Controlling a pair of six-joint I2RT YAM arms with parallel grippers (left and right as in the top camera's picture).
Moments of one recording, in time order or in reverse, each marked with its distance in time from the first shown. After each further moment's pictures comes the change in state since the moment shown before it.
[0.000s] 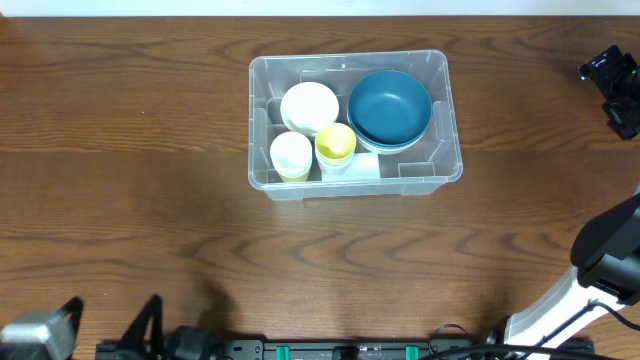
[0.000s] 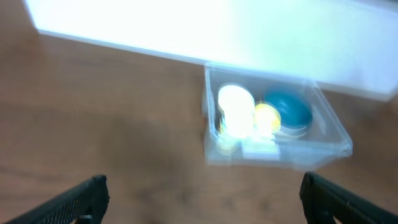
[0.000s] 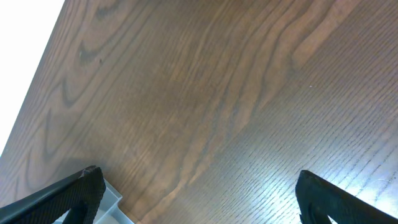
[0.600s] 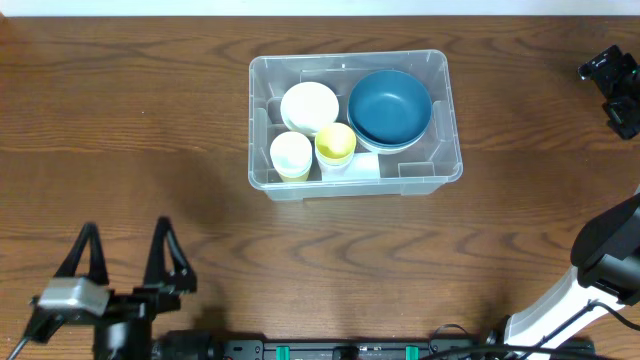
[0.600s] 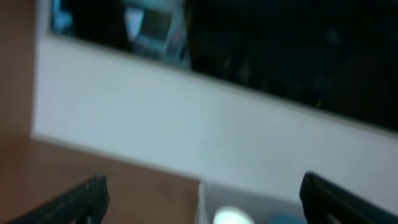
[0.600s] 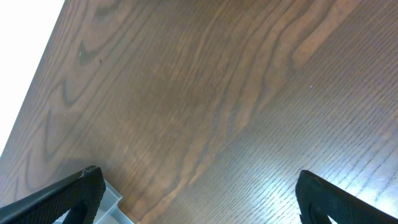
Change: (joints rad) left arm 0.269 -0.333 -0.774 0.972 0.168 0.023; right arm 0.000 0.000 0.000 0.000 0.000 0.000
